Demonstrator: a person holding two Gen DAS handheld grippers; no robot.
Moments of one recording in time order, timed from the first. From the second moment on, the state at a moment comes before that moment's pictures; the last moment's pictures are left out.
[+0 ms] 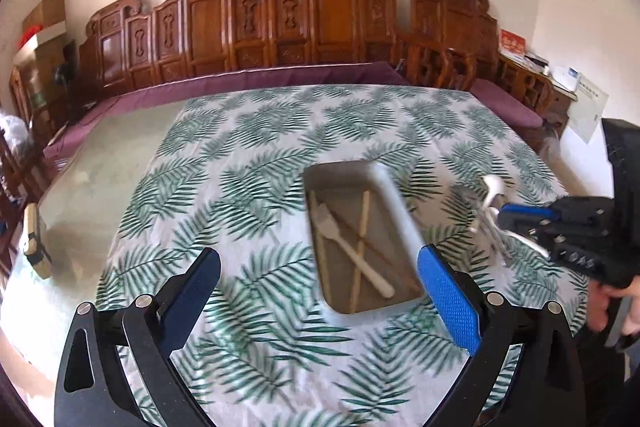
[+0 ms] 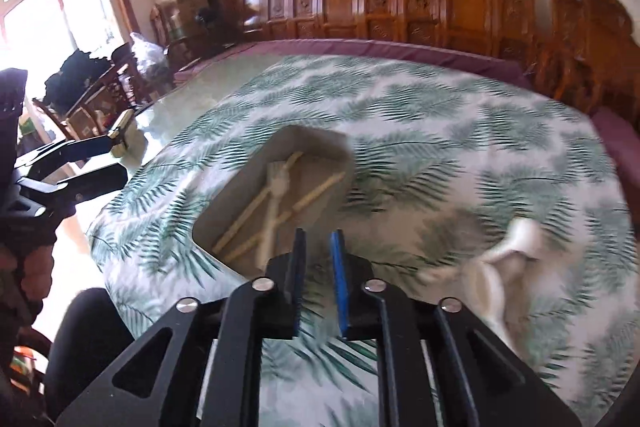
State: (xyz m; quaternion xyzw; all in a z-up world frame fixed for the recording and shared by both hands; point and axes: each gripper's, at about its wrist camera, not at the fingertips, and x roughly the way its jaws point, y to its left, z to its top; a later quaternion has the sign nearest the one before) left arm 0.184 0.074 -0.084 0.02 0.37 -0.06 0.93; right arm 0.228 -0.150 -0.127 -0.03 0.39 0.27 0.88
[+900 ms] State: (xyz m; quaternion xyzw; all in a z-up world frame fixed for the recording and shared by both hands) left arm 0.215 -0.090 -0.141 0.05 0.41 -0.15 0.90; right arm 0.231 -0.309 -0.233 -0.04 0.47 0.19 0.86
